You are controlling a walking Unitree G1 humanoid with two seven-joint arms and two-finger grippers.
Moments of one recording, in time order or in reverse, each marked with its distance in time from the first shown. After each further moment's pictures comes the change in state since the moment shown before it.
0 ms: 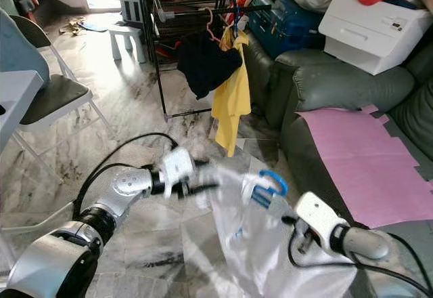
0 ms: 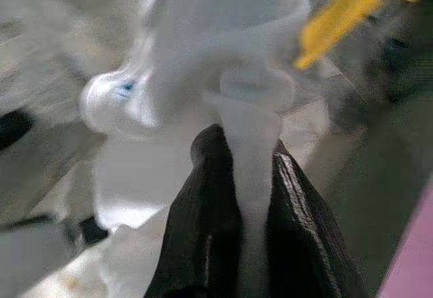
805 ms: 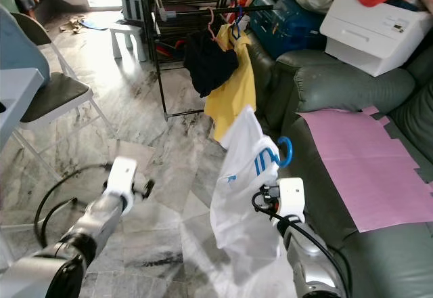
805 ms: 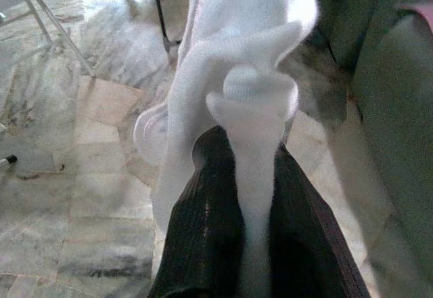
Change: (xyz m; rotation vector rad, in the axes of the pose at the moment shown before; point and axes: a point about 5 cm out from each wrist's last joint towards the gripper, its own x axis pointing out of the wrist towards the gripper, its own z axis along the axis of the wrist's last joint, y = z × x) left arm -0.066 0.011 -0.095 -0.415 0.403 0.790; right arm 0.075 0.040 0.014 0.641 -0.241 -0.378
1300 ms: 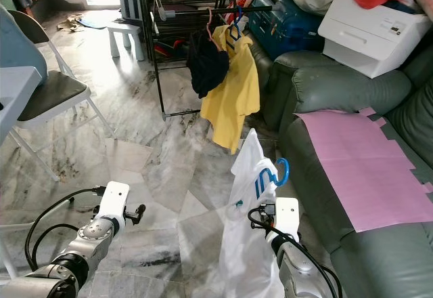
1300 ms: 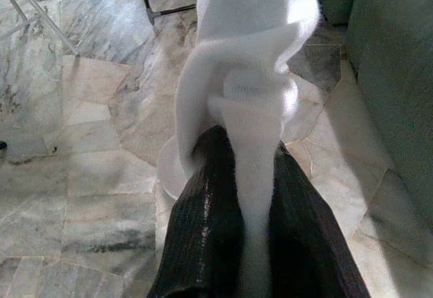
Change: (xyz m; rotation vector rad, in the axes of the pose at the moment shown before) left arm -0.012 0.002 -0.041 0.004 0.112 0.001; right arm -0.005 0.006 -0.036 0.055 0.067 -0.044
